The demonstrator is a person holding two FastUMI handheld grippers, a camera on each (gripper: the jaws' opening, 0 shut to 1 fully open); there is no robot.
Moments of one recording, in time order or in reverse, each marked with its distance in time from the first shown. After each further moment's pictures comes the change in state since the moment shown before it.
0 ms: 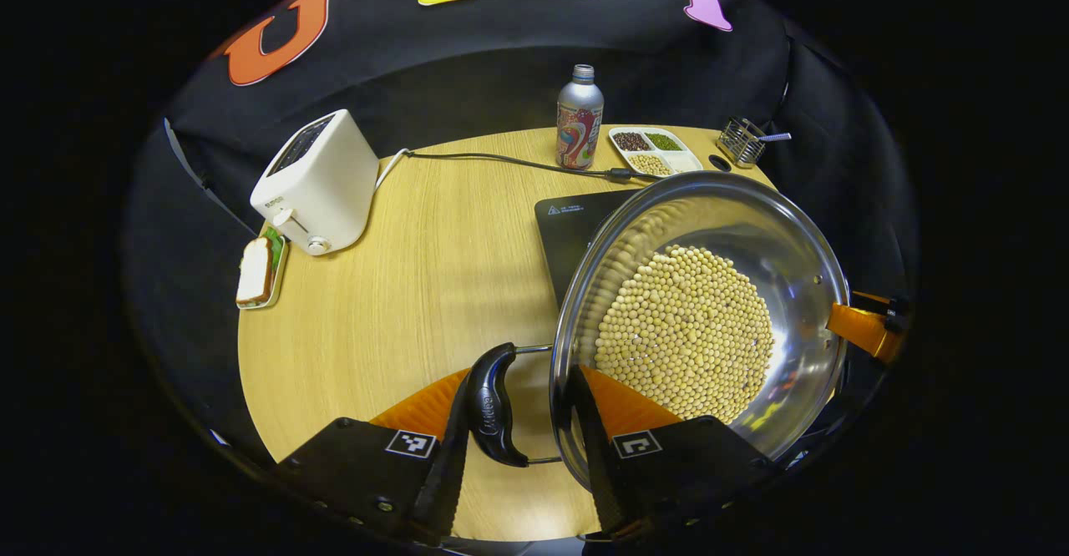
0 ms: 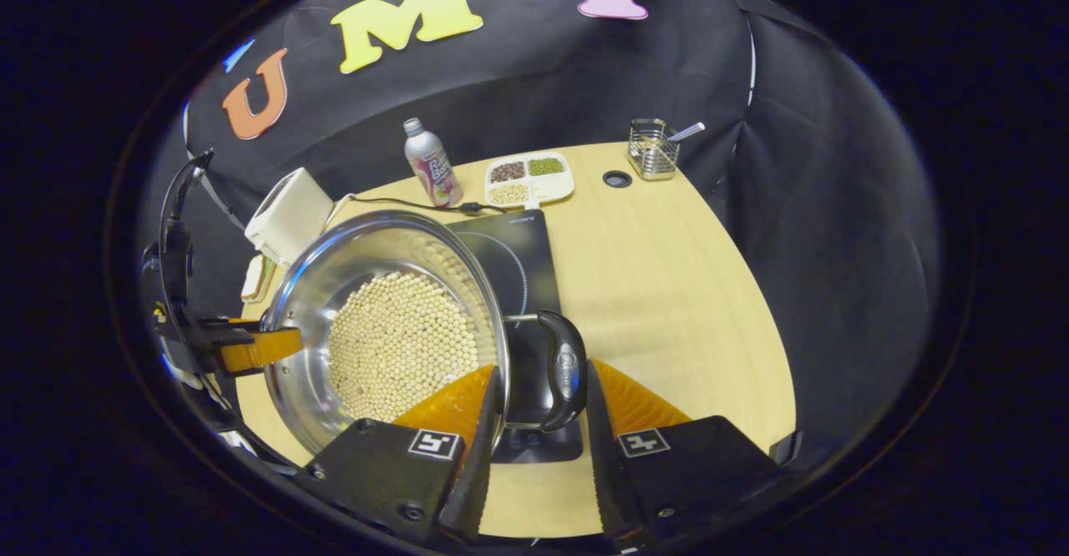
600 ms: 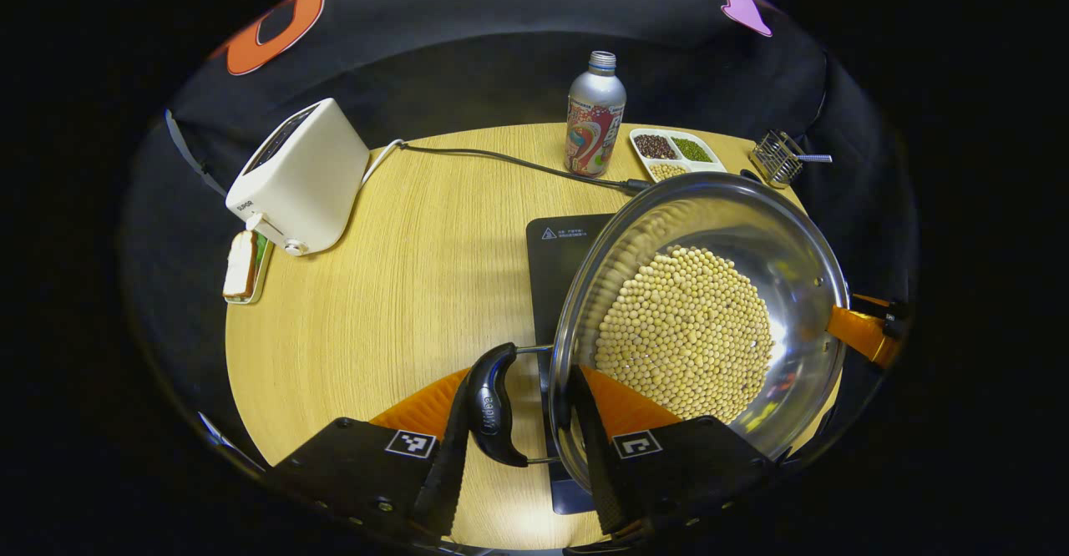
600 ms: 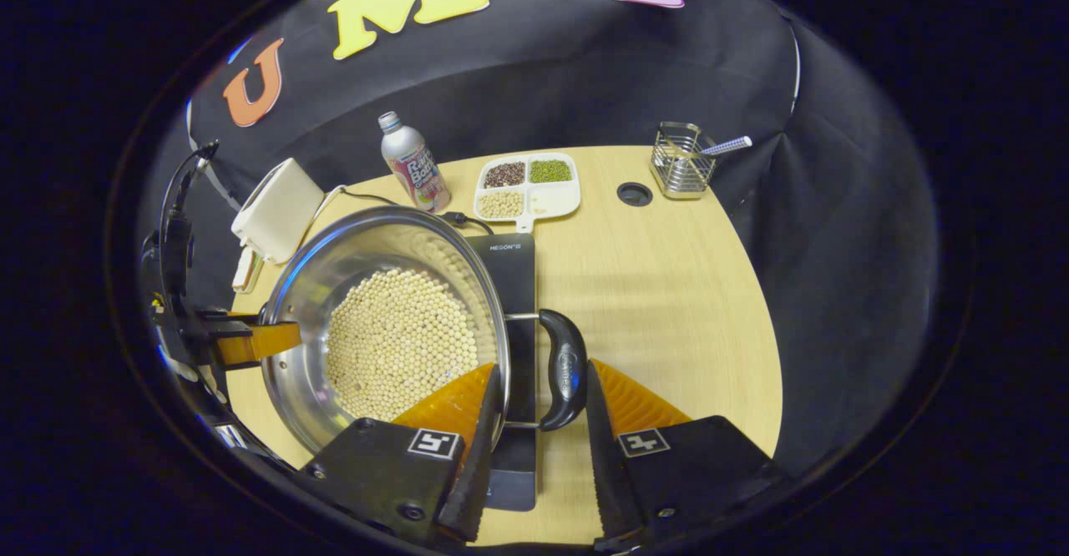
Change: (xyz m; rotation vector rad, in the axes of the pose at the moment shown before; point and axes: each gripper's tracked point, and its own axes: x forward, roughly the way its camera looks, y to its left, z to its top) left arm 0.043 -0.013 0.036 -0.073 0.049 0.045; right arm 0.066 0.012 0.041 -0.072 0.053 0.037
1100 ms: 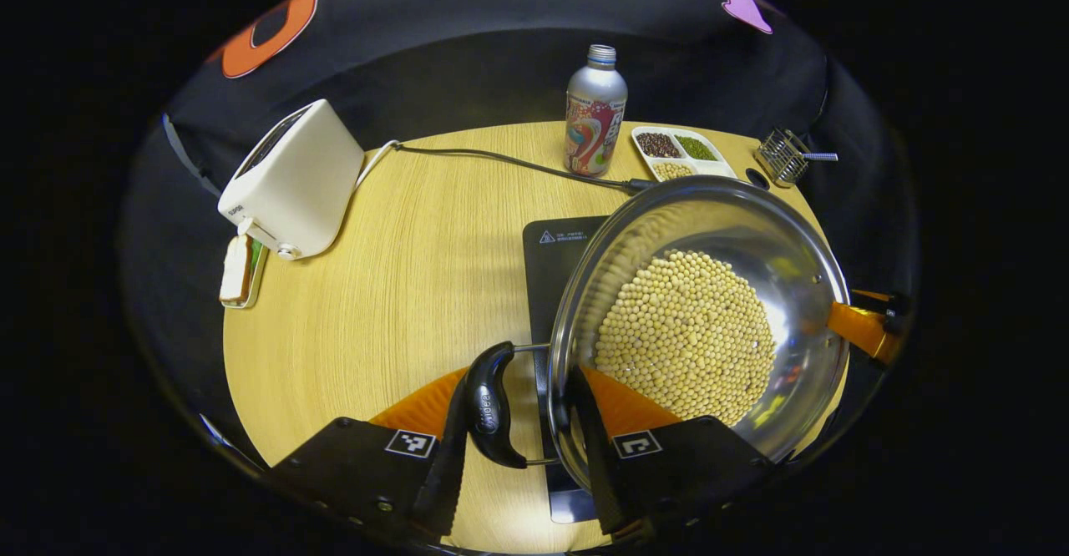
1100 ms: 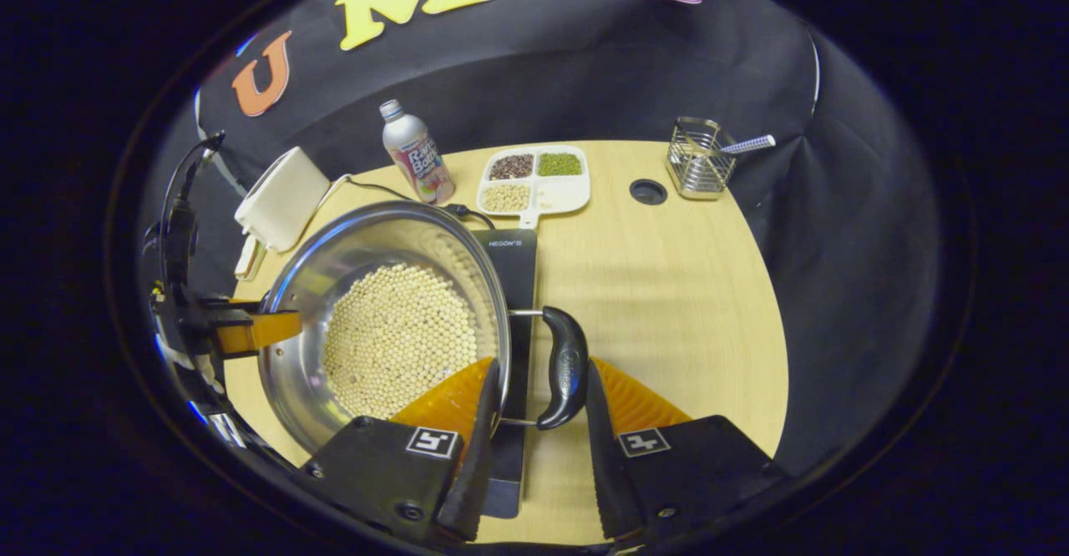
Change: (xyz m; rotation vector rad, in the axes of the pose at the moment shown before) left arm 0.008 -0.003 0.000 0.004 -0.018 0.007; right arm 0.016 -0.001 0.002 -0.036 0.003 0.054
